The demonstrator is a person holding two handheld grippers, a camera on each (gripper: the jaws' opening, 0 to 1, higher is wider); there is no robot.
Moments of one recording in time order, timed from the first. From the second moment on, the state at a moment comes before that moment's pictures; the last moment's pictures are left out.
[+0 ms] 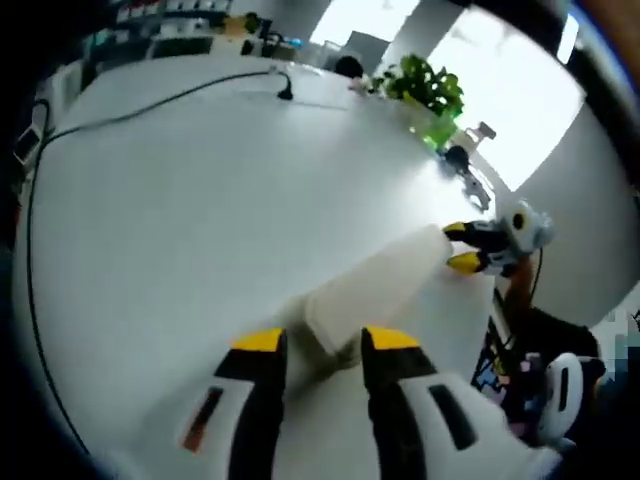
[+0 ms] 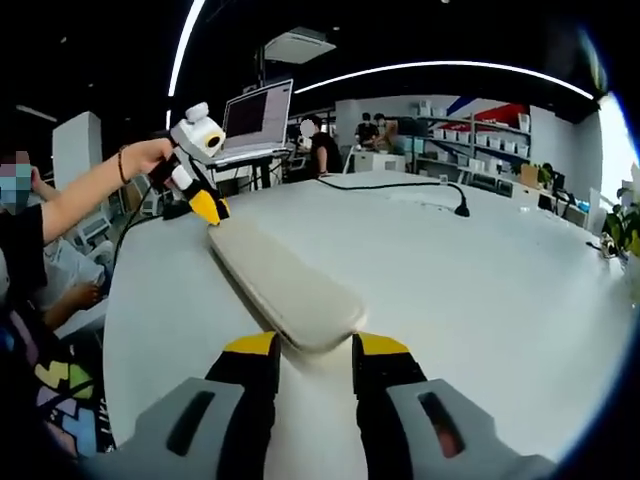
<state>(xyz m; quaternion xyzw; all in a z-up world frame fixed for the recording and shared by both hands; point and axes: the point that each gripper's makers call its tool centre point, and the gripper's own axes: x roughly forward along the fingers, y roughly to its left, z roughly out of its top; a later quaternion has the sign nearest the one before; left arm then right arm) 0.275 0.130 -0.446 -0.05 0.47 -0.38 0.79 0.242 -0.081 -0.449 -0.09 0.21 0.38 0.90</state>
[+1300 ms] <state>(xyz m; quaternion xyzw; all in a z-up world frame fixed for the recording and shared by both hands) 0.254 0.118 -0.458 -0.20 0.54 -0.38 0.73 0.244 -0.083 -0.452 -0.11 0.23 0.38 0.89</state>
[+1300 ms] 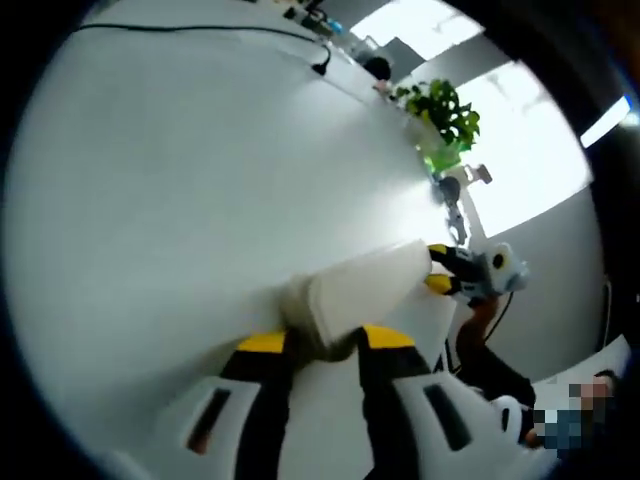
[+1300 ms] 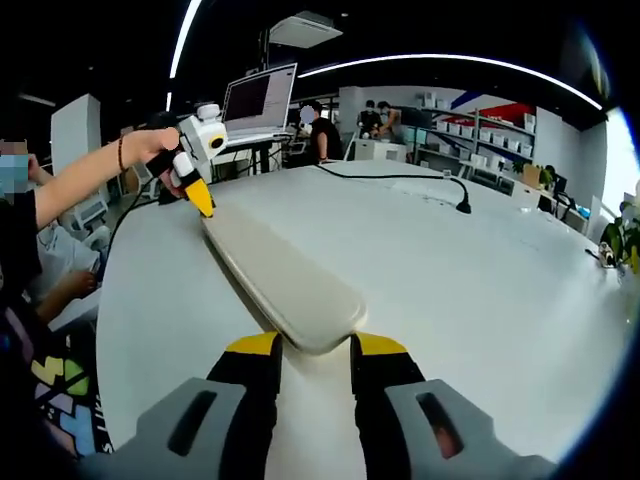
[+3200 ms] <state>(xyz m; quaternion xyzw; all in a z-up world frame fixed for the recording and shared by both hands) 0.249 0.124 -0.451 -0.24 0.53 -0.33 0.74 0.255 0.128 -0.438 -0.27 0.27 0.57 0.73</state>
